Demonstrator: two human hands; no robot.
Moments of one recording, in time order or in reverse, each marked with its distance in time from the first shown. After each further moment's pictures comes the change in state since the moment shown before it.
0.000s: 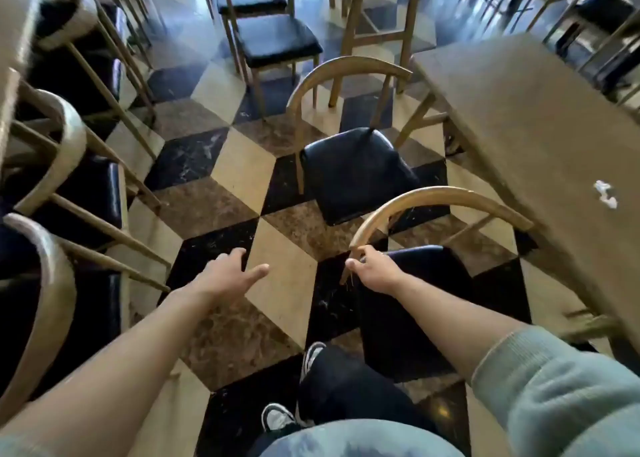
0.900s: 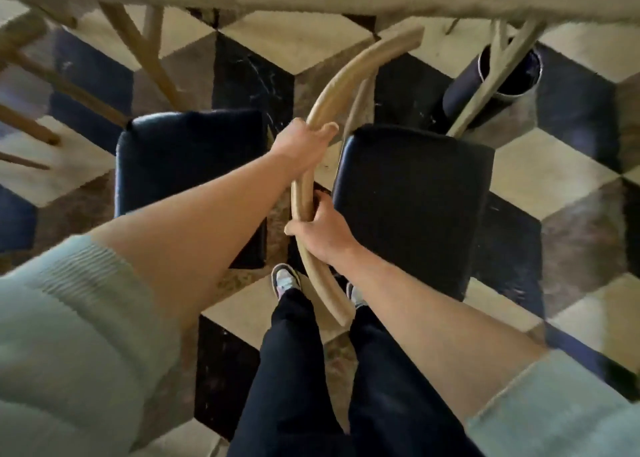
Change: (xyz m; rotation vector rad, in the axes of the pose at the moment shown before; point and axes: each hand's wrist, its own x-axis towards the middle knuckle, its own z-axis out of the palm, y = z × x) left_hand 0.287 0.466 0.109 0.358 -0.426 0.722; right_hand 0.218 0.039 -0.064 1.249 0.596 0.619
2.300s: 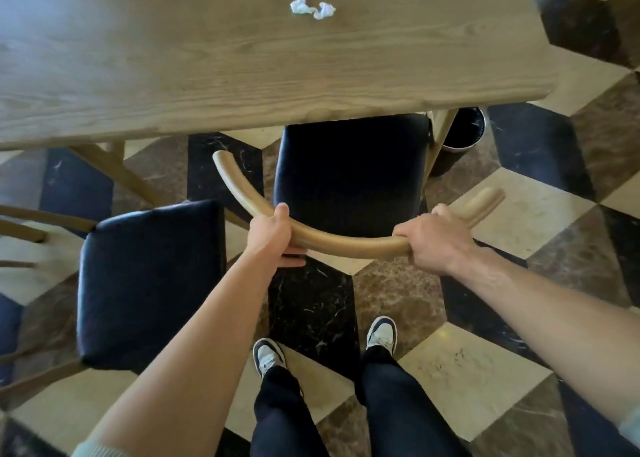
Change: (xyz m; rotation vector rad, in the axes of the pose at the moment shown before) left_hand 0.018 0.092 0.069 -0.489 0.018 -0.431; right_hand 0.048 0.050 -0.309 -1.121 0.227 -0.265
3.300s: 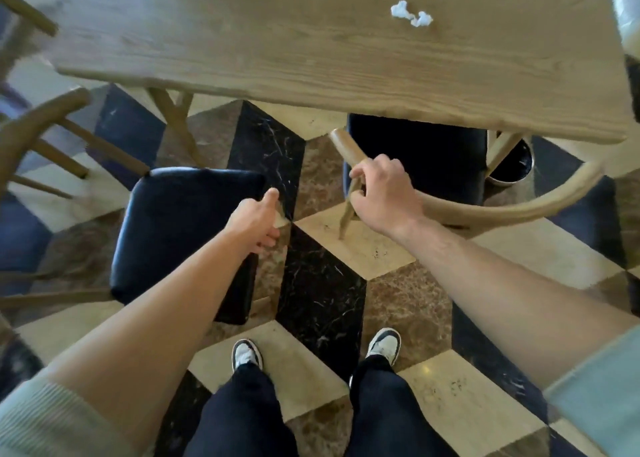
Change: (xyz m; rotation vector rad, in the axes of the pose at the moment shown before) left_hand 0.019 -0.047 -0.135 0.228 0.064 0.126; right_hand 0.043 -0.169 -0.052 0.376 0.309 -0.145
